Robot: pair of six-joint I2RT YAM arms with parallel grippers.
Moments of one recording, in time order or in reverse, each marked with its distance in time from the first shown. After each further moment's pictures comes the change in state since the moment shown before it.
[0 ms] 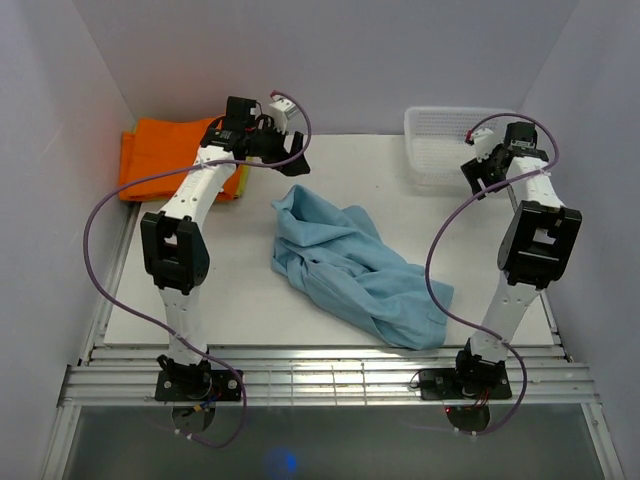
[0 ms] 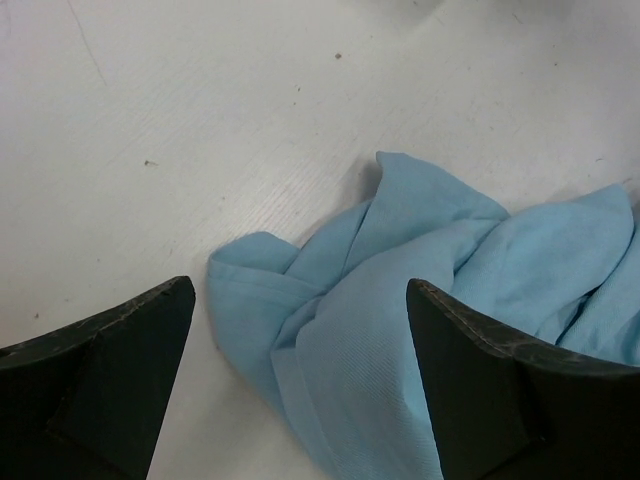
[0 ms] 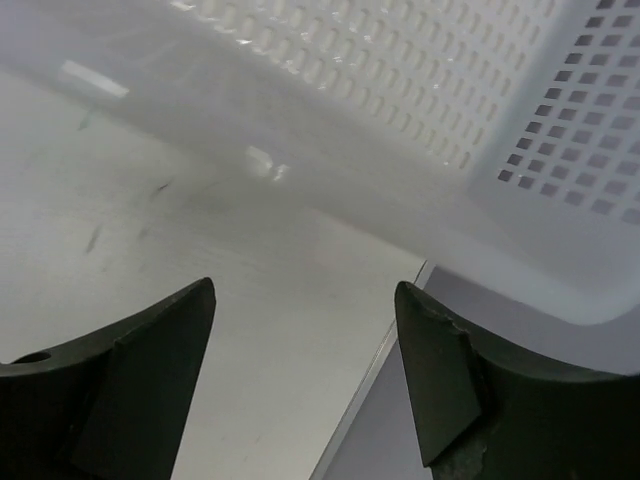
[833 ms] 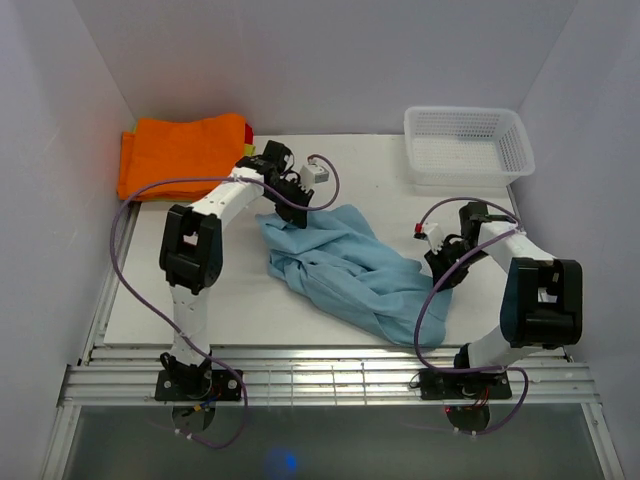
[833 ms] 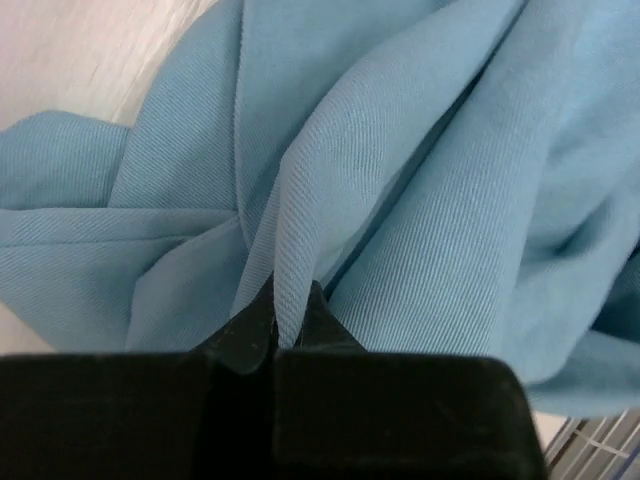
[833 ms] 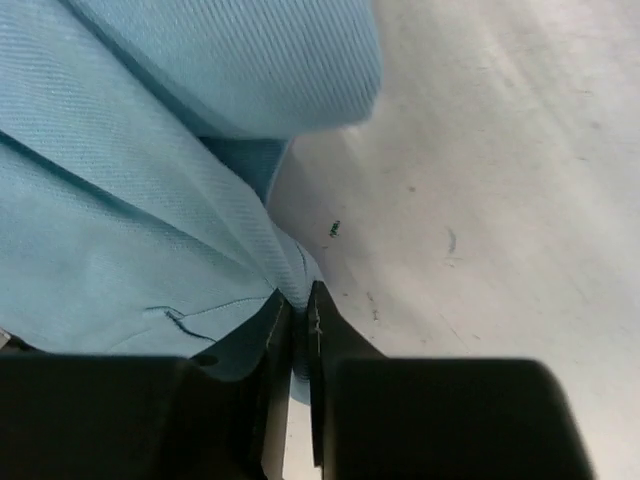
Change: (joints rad) left arm -0.134 0.115 -0.144 -0.224 -0.072 0.284; right arm 0.191 -0.537 -0.848 -0.282 -0.322 -0.153
